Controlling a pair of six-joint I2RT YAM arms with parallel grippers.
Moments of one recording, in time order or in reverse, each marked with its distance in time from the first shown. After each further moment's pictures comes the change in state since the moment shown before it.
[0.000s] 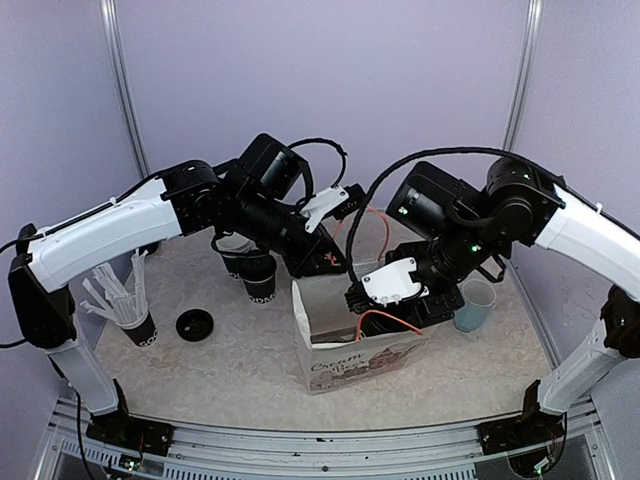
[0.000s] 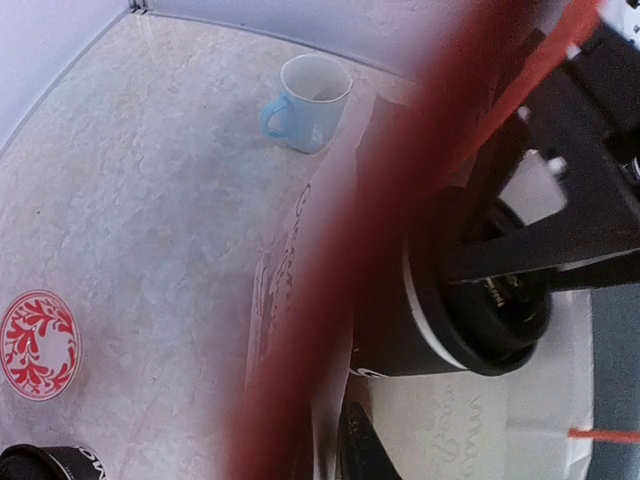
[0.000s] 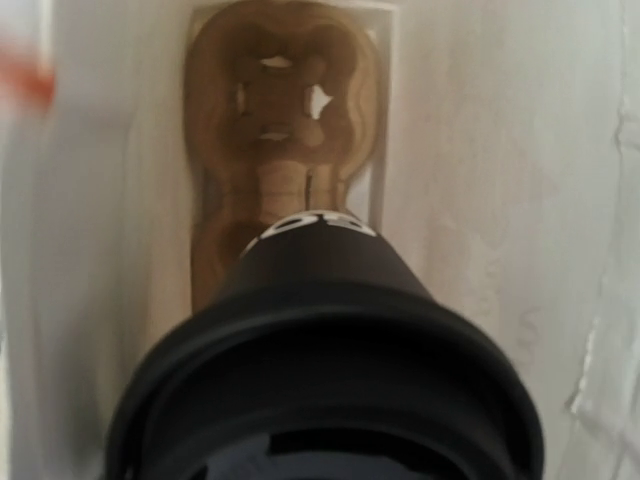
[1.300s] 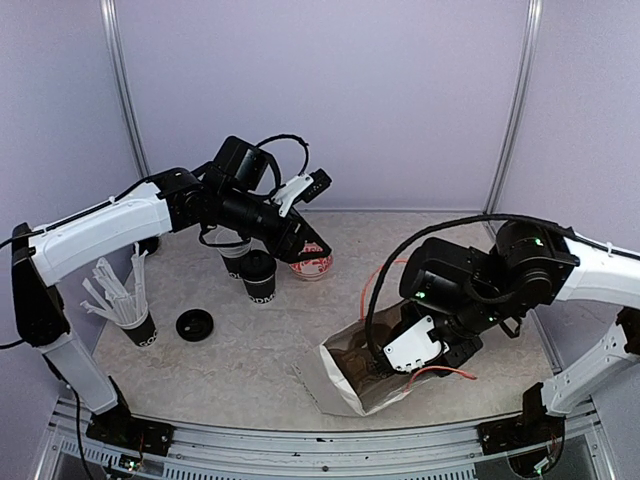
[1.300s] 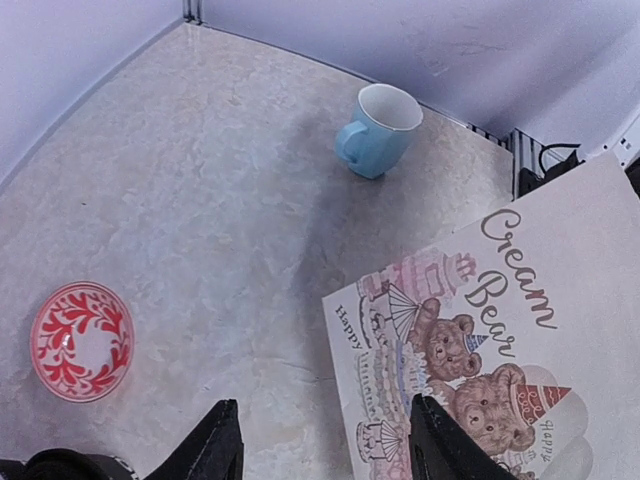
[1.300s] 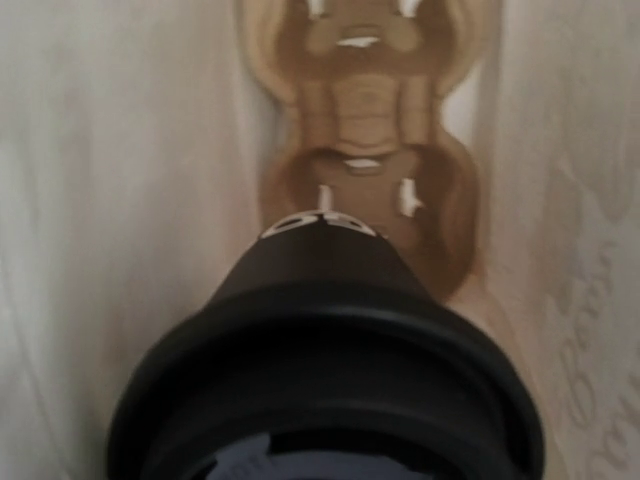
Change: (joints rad) left arm 0.188 -0.058 -0.158 0.182 0.117 0.027; right arm 0.172 -0.157 -0.330 0.066 0.156 -0.013
